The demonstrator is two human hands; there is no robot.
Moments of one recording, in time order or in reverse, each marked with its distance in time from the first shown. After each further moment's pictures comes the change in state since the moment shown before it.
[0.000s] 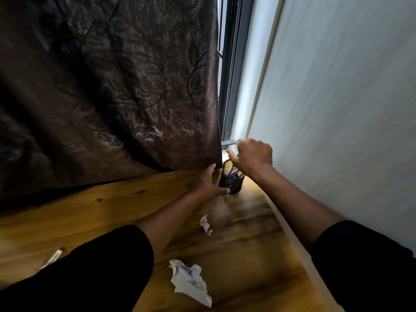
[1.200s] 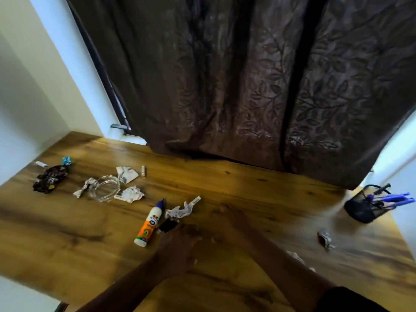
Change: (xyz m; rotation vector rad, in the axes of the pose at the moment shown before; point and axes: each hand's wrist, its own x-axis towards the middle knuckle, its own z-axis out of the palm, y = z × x) left_hand -0.370 -0.222 -0.198 0.719 -0.042 -0.191; right_hand -0.192 -0.358 0.014 0.238 -0.697 -0.819
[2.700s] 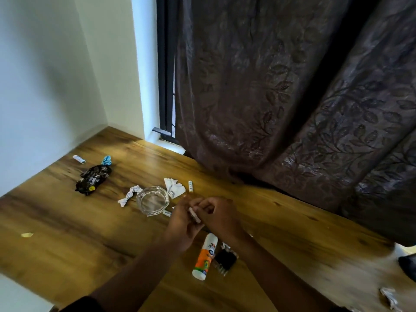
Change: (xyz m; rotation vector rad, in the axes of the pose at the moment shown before) left_hand 0.006 -0.169 -0.078 -2.380 0.346 -0.437; right_hand 0.141 -0.202 -0.056 0.572 0.445 0.084
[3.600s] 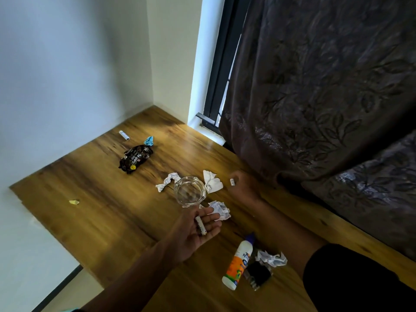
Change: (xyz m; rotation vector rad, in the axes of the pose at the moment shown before) left_hand 0.002 0.026 -0.080 -0.068 0.162 -0.151; right_hand 0.141 0.020 0.064 -0.162 -0.155 0.048
